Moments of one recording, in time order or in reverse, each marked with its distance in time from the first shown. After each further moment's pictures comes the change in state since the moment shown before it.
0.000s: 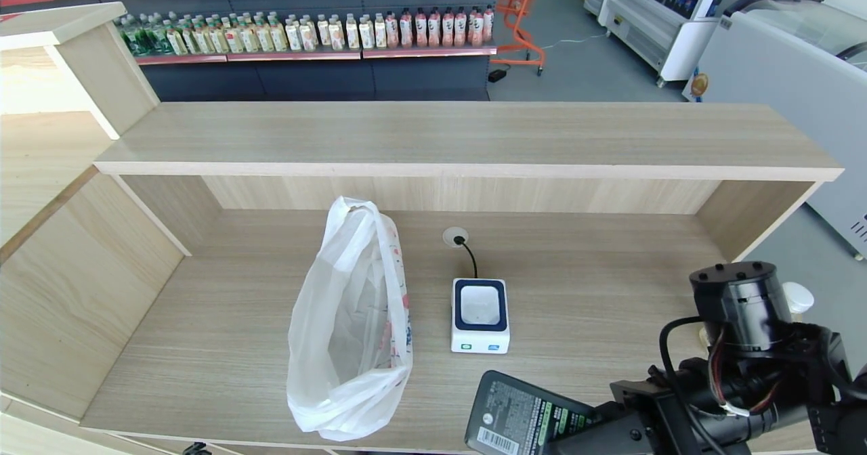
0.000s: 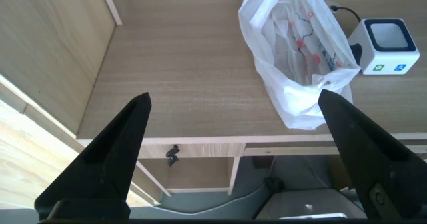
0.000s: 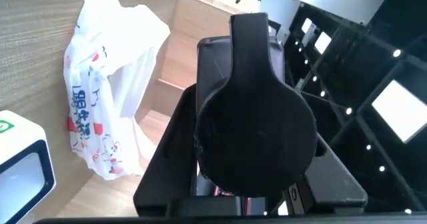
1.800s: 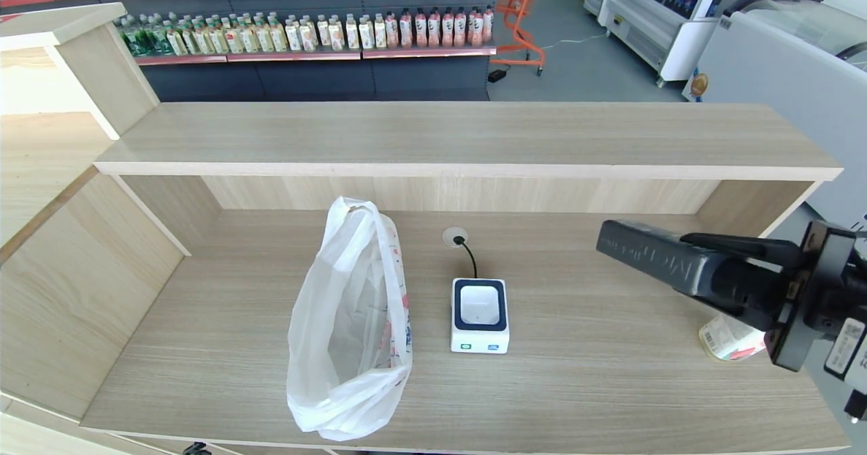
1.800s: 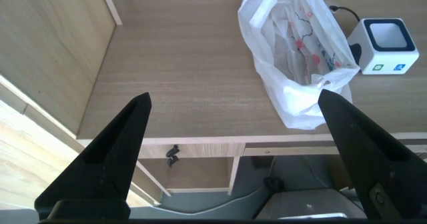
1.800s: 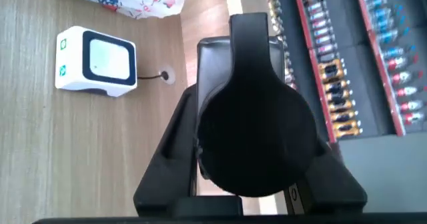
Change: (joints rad) left arm 0.000 0.000 0.000 0.000 0.000 0.000; right arm -0.383 -0.395 0.008 -0.139 -0.319 1.444
